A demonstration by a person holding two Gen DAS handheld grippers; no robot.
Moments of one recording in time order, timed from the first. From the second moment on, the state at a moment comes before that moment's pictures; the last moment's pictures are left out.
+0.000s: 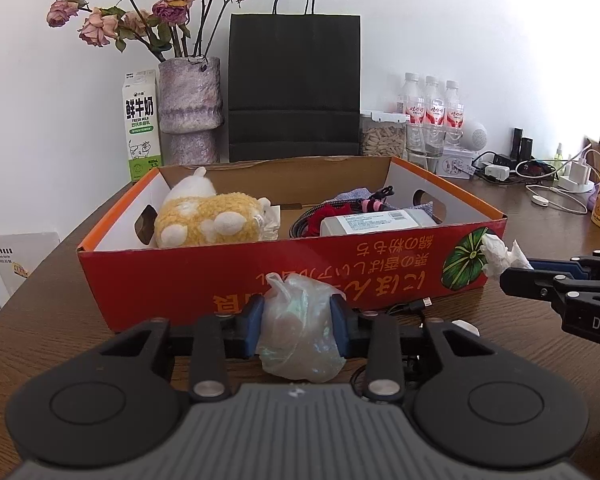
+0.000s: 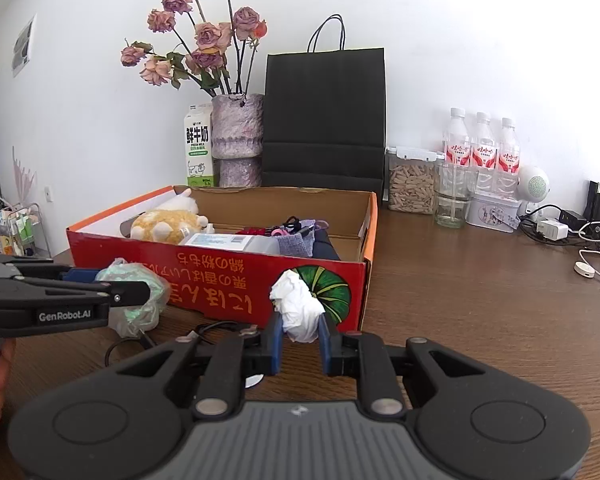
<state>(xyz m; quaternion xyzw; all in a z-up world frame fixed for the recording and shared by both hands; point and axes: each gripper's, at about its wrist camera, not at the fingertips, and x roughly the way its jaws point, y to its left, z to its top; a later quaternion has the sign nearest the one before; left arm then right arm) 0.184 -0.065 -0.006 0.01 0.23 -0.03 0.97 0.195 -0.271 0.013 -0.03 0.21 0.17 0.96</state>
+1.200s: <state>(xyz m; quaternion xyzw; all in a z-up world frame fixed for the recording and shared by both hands) 0.155 -0.057 0.022 -0.02 0.13 -0.05 0.99 0.182 -0.274 0.028 -0.01 0.16 0.18 0.97</state>
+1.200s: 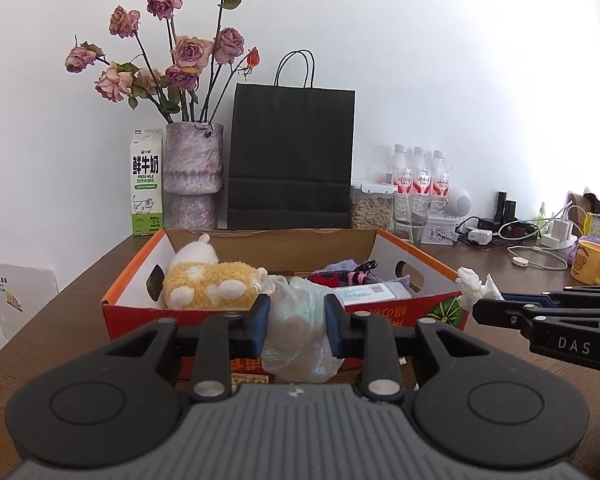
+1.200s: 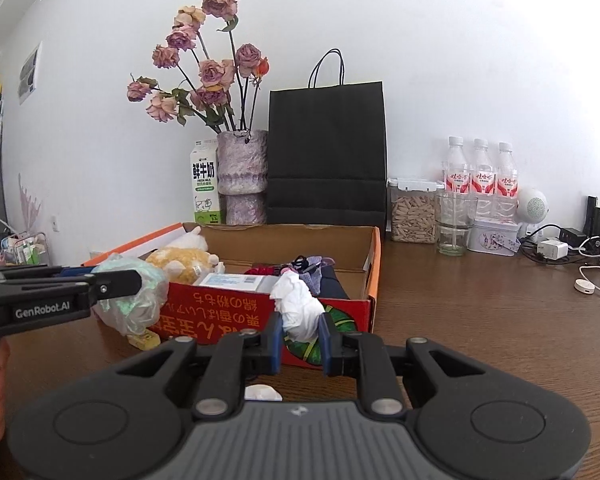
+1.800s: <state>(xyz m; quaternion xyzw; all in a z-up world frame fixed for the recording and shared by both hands) 0.180 -0.050 0.098 -0.03 0.04 -0.04 1.00 0.203 -0.251 0.099 -0.03 0.09 0.19 0.98</state>
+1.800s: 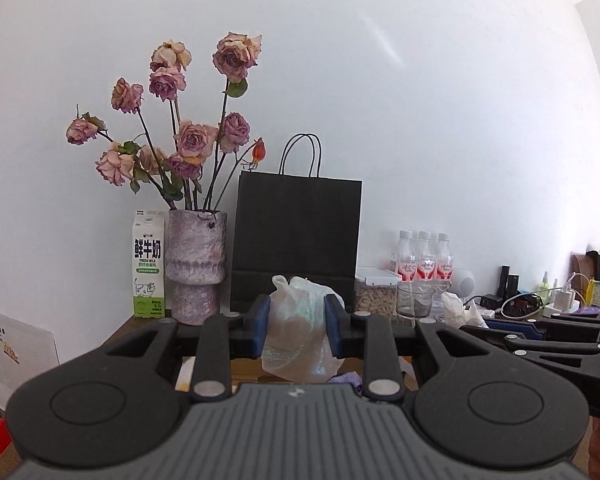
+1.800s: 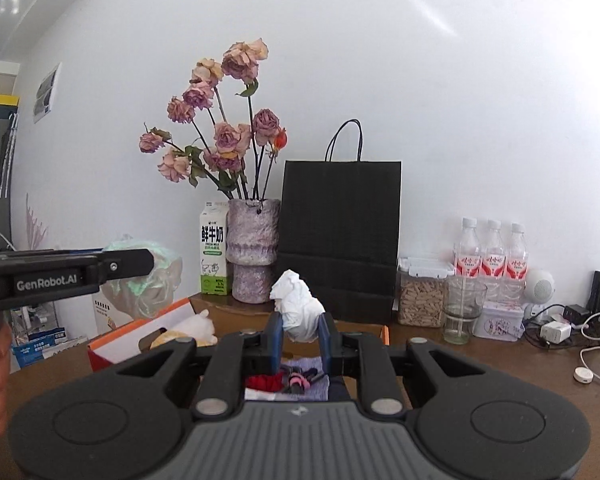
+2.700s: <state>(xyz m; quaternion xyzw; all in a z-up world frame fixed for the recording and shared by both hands) 0.295 -0.049 0.038 -0.04 0.13 0.07 0.99 0.322 -0.217 0.050 -0.02 0.15 0.14 0.98</state>
